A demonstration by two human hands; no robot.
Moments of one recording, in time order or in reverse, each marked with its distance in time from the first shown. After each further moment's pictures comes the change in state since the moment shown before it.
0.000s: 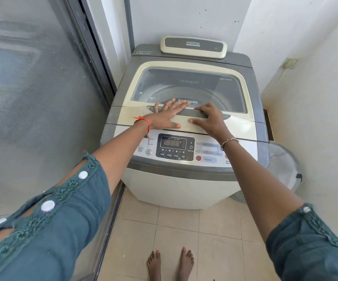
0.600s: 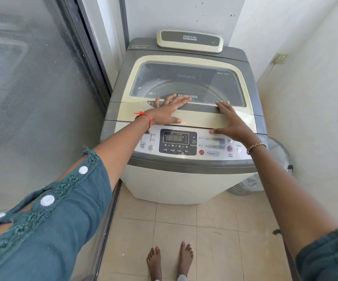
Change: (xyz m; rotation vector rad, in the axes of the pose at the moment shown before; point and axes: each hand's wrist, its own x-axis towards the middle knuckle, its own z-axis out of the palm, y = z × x) left_hand -0.002 -0.006 0.001 -0.054 0.014 0.061; right_hand -0.040 0.023 -0.042 -0.037 -0.161 0.084
